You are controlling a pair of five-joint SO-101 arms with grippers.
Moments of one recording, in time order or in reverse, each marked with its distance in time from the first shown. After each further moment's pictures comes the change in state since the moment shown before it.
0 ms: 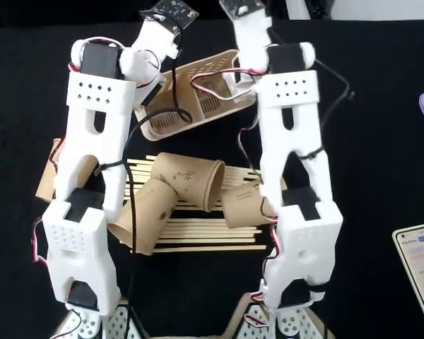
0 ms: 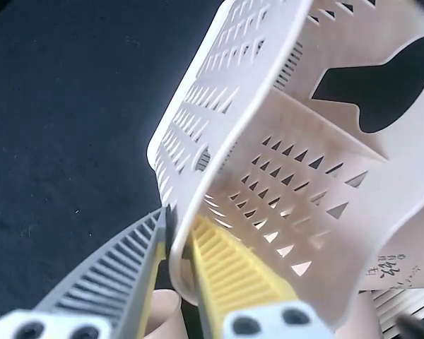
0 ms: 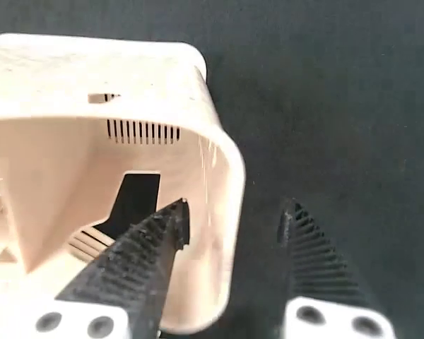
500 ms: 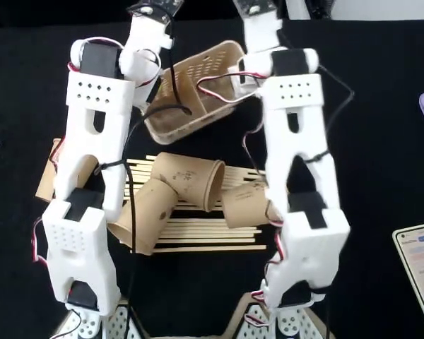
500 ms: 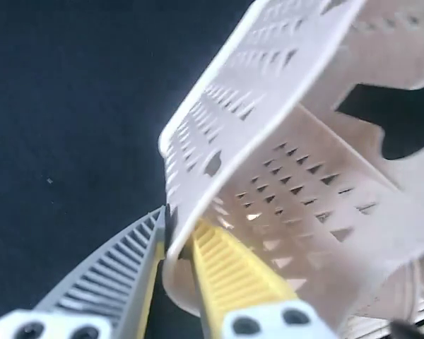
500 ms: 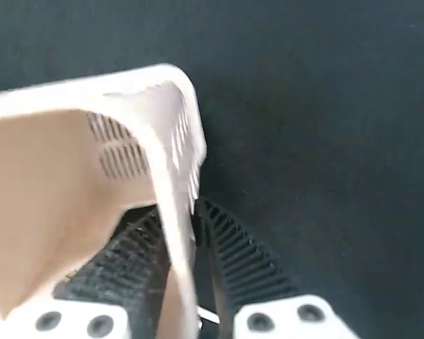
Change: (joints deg) left arm 0.0 -0.1 0.0 0.4 14.4; right arm 1.5 -6.6 5.9 -5.5 -7.9
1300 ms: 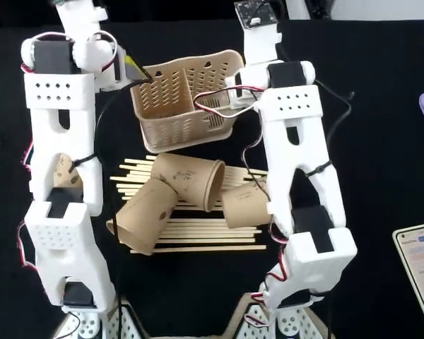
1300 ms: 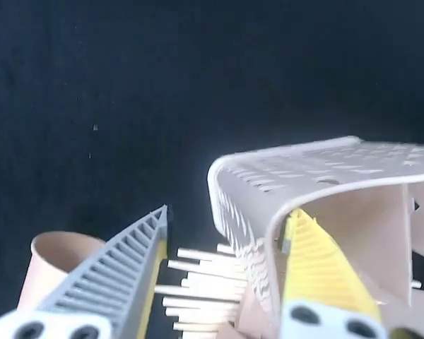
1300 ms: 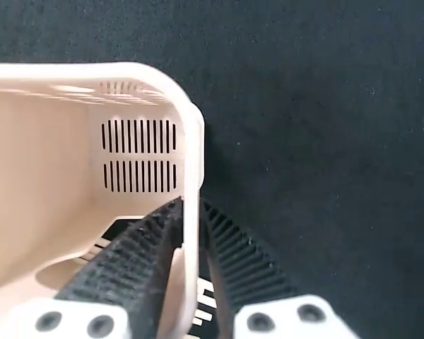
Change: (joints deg) left arm -10.4 -0.7 -3.9 0.2 21.9; right arm -1.4 -6.6 15.5 -5.8 -3.6
